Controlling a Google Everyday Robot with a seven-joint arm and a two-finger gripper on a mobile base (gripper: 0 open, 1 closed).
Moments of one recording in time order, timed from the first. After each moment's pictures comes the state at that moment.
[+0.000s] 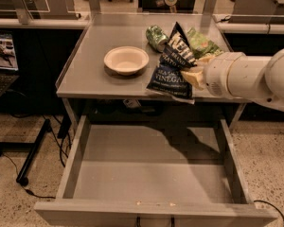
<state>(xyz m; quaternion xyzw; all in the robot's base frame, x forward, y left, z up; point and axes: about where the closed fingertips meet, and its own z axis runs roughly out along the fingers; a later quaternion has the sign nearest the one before) 0.574 -0.131 0.914 -0.39 0.75 0.04 0.53</state>
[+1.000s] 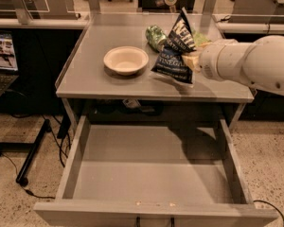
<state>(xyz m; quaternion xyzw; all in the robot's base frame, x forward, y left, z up) 0.642 -0.148 0.916 -0.34 0.76 0.01 0.55</state>
